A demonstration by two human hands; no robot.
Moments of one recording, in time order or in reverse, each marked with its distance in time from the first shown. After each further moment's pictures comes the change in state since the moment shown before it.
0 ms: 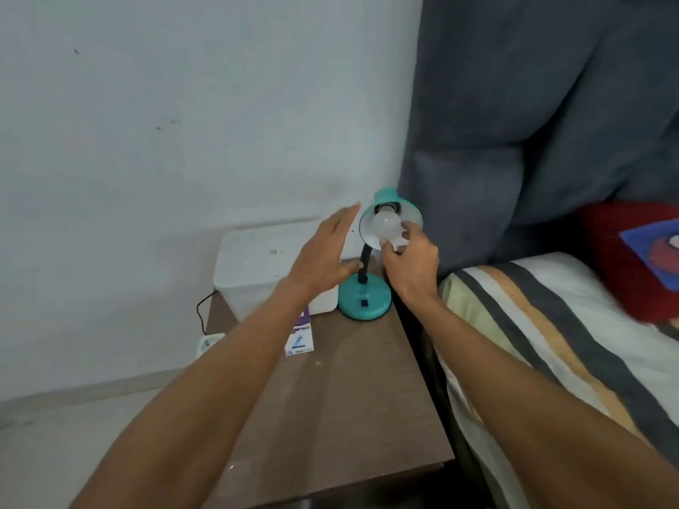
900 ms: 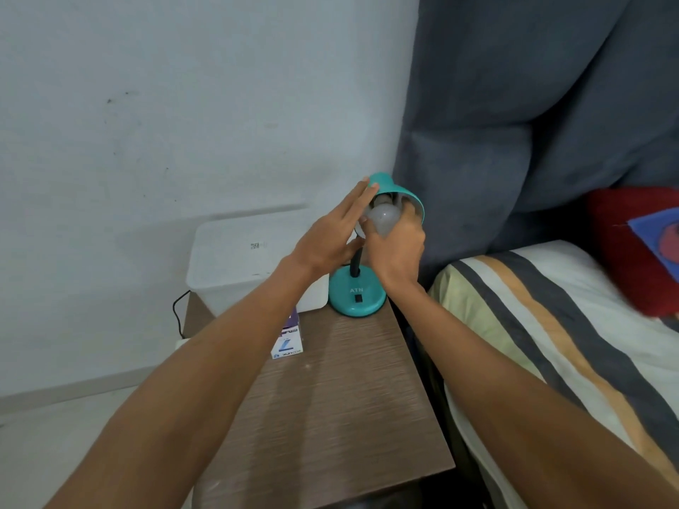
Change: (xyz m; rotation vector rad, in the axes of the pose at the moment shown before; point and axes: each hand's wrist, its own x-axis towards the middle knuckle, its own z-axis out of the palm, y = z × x) left_hand 0.047 -0.022 0.032 -0.008 -0.035 0.239; right_hand 0.029 -0.002 0.038 0.054 0.101 0.065
